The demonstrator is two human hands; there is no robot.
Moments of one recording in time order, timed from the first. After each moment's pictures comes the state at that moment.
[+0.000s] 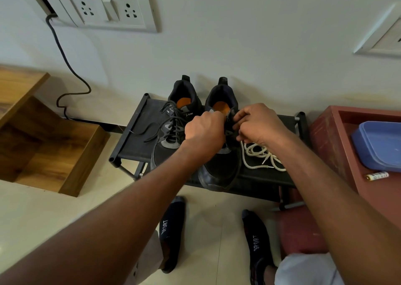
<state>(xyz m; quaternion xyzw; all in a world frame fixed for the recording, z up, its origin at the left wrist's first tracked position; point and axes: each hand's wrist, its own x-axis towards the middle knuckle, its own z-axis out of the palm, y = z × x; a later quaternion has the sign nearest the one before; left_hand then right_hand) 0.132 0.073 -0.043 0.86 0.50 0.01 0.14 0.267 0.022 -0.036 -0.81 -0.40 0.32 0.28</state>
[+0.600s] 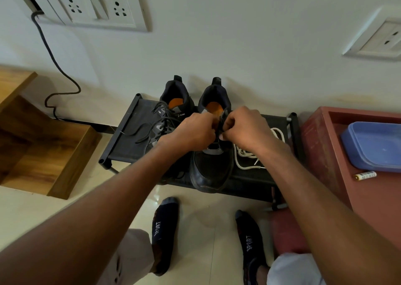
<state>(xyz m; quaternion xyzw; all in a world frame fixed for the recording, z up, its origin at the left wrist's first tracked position) 0.124 0.094 -0.040 0.88 0.40 -0.04 0.25 0.260 0.017 -0.032 -0.81 -0.52 0.23 0.17</state>
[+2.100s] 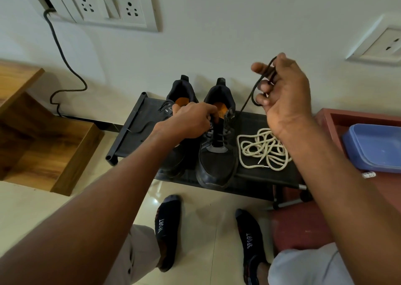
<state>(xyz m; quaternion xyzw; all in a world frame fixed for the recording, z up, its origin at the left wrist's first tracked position) 0.104 0.113 -0.022 0.87 0.42 -0.02 0.24 0.270 0.019 0.027 -0.49 -0.24 0.38 0.75</state>
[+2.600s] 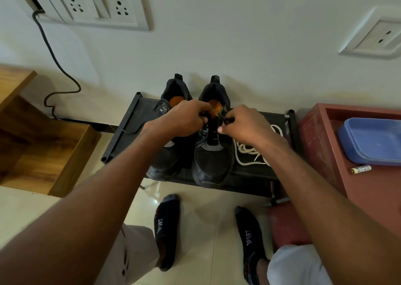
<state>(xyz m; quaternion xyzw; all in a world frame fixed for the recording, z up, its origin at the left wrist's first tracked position) 0.101 0.119 -0.022 0.87 0.38 -0.01 0.30 0.256 0.021 -0.028 -0.81 -0.52 0.24 0.12</state>
